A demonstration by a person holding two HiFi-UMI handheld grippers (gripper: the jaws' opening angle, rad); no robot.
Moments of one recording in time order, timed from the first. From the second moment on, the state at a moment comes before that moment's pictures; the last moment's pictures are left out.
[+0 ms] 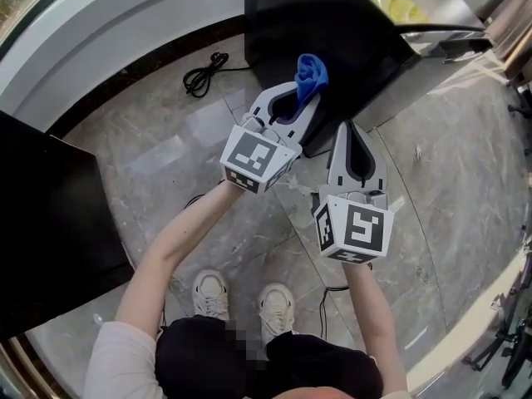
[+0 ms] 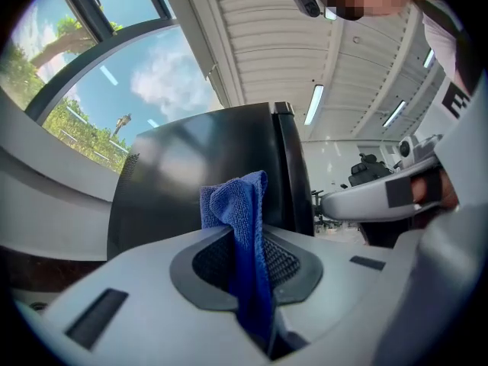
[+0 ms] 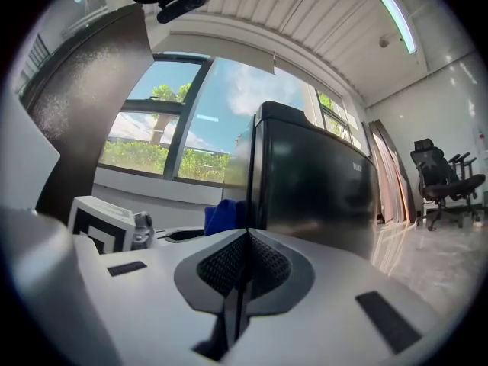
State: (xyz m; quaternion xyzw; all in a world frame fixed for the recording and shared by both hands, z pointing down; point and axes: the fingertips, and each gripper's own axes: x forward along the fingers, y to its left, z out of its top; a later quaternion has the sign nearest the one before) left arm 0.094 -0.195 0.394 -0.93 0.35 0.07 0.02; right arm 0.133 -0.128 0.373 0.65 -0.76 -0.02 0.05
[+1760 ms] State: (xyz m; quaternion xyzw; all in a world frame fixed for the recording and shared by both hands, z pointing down) left arm 0.066 -0.174 0.392 -0.92 0.38 0.10 -0.04; right arm 0.146 -0.119 0.370 0.66 -0.75 0.01 0.03
